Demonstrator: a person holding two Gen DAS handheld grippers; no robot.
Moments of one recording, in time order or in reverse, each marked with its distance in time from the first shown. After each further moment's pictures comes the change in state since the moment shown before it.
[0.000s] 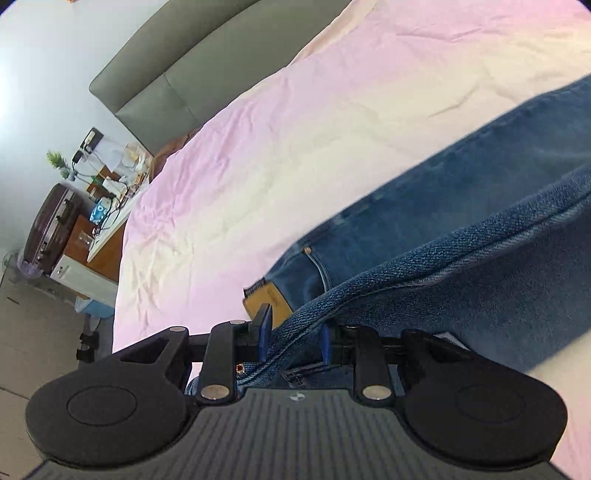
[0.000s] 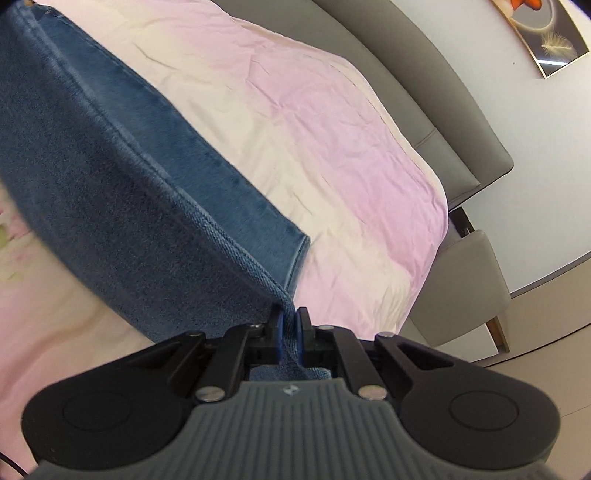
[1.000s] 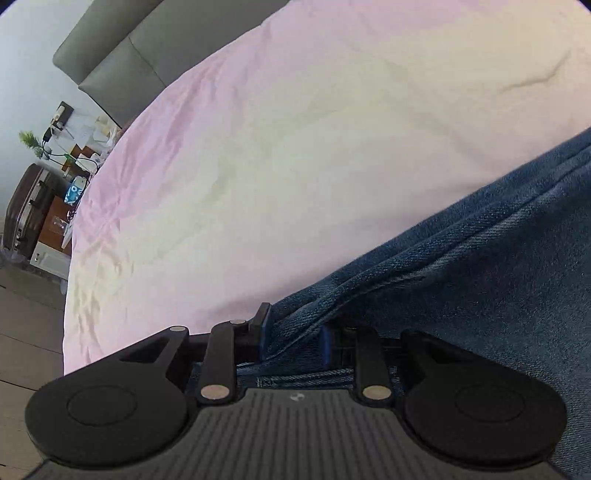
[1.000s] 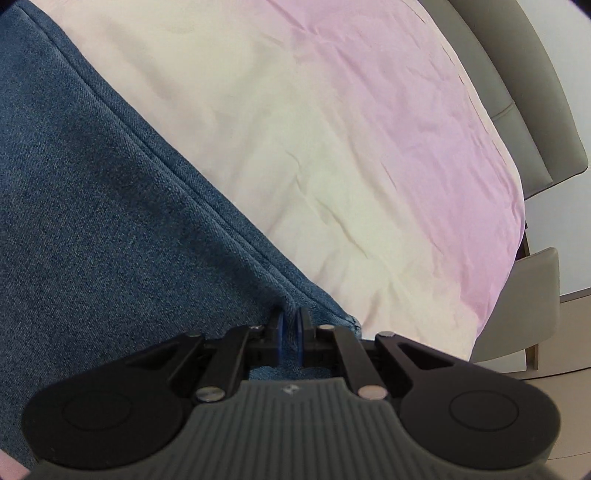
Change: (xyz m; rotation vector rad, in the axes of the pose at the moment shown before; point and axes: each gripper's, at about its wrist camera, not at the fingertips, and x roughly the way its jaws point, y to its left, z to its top) left arm 0.144 -0.026 0.051 -0.029 0.118 -0.013; right arm 0.251 0.022 0.110 -0.059 0.167 0.051
